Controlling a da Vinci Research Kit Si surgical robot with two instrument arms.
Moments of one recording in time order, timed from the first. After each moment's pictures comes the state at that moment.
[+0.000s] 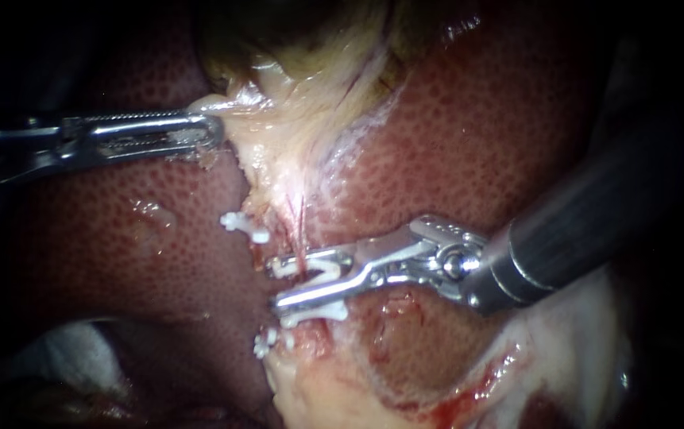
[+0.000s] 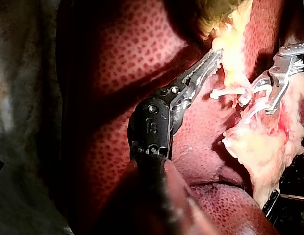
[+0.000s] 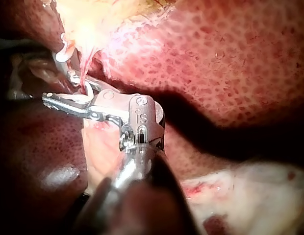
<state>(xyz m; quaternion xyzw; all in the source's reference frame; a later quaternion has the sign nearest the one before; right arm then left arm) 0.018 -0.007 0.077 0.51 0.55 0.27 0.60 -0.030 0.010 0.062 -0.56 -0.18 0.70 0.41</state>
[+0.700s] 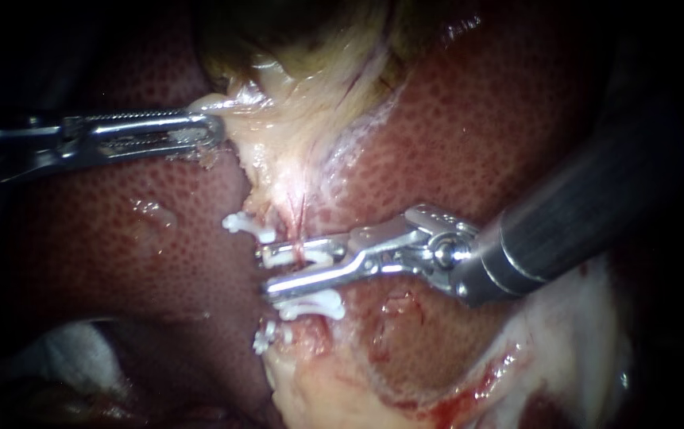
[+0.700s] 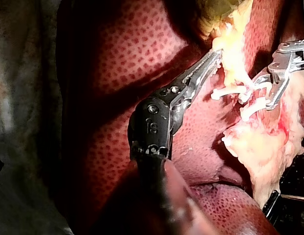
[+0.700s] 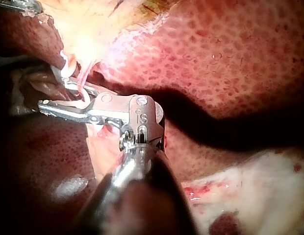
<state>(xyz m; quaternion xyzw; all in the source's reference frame) 0.019 -0.006 0.077 0.52 0.57 0.29 0.57 -0.030 0.010 0.062 -0.56 -0.18 0.70 0.41</state>
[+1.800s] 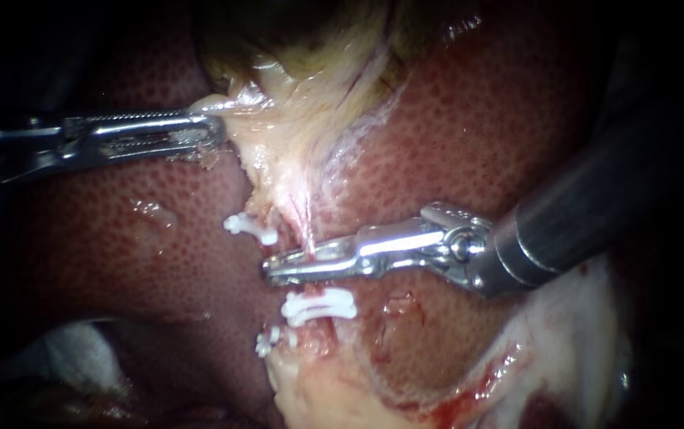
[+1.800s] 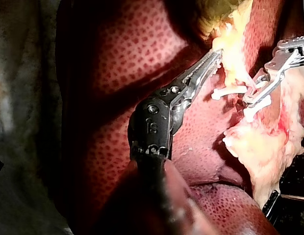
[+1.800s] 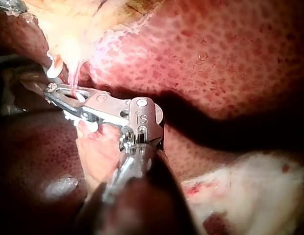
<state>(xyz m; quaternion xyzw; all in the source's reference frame) 0.017 -0.005 0.078 0.50 0.55 0.30 0.61 -0.030 0.010 0.062 -0.56 -0.18 0.70 0.41</state>
